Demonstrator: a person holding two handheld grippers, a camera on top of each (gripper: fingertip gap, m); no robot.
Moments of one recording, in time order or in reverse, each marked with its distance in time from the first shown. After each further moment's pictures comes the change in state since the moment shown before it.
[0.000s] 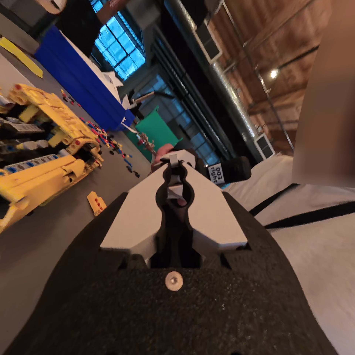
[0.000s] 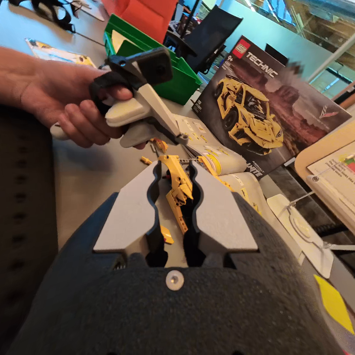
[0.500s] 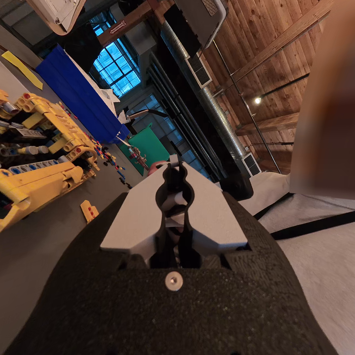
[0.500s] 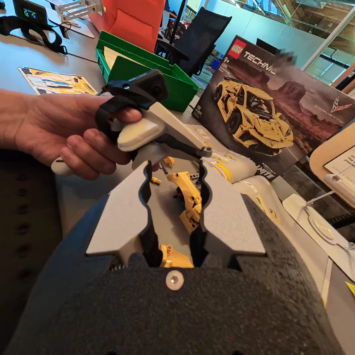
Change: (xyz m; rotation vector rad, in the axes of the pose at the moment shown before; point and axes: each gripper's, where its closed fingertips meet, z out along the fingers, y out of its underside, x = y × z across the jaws) left arm 0.001 -0.015 -0.005 0.114 0.038 -0.063; right arm -0.014 -0.016 0.032 0.015 0.040 0.094
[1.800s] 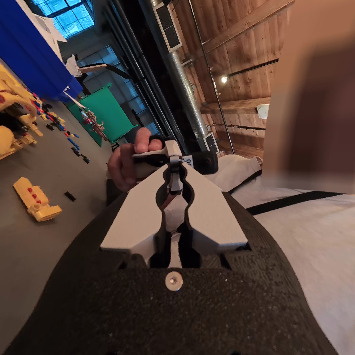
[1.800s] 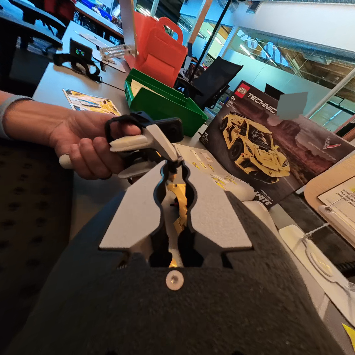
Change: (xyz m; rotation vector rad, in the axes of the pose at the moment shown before) left arm 0.021 0.034 0.011 -0.165 0.190 -0.187; right arm 0.005 -0.020 -0.030 0.156 -0.100 -0.077
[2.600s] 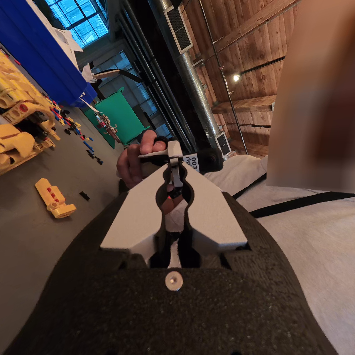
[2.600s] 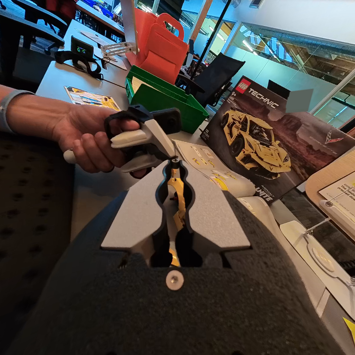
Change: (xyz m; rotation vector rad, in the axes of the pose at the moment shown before) left arm -0.007 -0.002 -0.003 0.005 -0.066 0.049; right arm 0.003 0.006 -0.008 -0.008 -0.012 0.014
